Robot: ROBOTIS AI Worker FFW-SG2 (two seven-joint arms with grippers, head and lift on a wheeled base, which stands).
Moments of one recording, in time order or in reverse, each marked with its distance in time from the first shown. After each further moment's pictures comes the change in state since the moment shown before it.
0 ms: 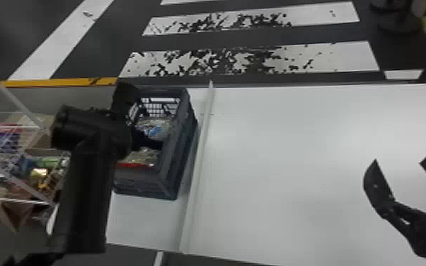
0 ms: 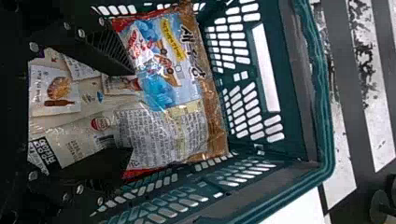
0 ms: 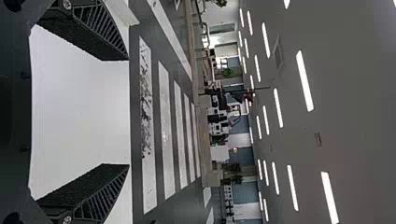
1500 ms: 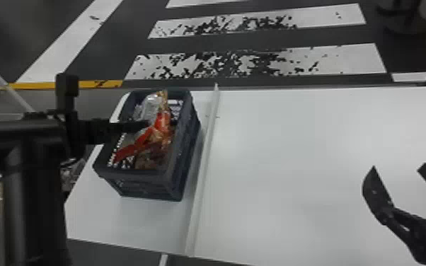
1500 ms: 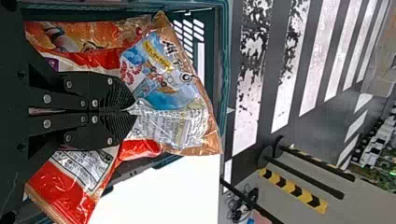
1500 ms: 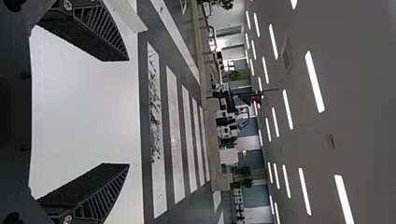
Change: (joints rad) left arm 0.108 0.058 0.281 -0.320 0.317 0.106 -0.213; right arm -0.003 0.002 0.018 -0.004 -0.001 0.045 -0.003
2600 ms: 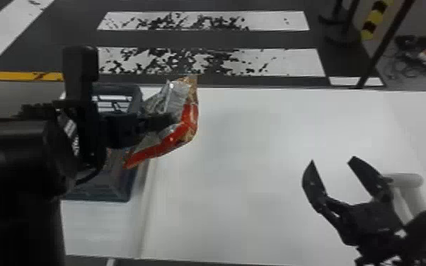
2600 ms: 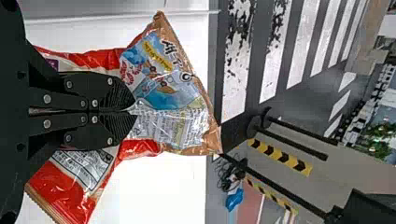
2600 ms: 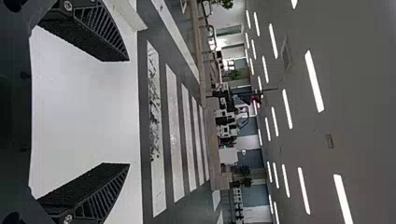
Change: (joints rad) left arm 0.149 -0.268 -0.381 -0.595 0.028 0.402 0.397; right arm 0.000 0.000 -0.008 -0.004 0.002 0.003 0.000
